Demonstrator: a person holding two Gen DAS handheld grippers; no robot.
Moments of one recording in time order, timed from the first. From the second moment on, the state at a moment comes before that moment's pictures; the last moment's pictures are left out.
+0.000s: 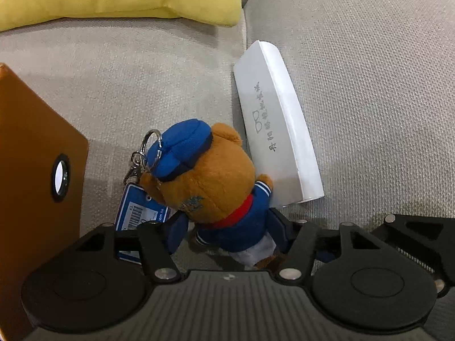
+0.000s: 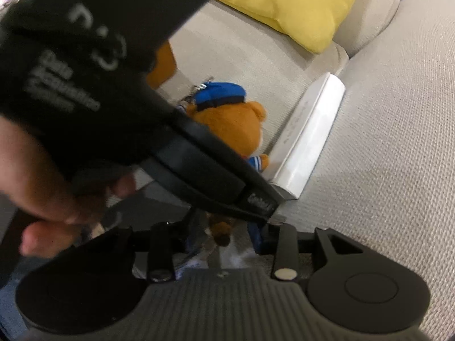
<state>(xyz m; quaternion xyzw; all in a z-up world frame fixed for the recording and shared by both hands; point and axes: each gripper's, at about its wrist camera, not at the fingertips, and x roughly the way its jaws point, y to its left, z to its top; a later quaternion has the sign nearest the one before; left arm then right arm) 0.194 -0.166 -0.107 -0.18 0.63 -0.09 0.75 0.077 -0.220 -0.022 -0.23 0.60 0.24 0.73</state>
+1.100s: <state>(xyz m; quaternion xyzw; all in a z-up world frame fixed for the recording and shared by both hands) 0.189 -0.176 -0.085 -0.09 0.60 -0.11 0.78 0.056 -0.223 -0.011 -0.20 0.62 0.27 0.71</state>
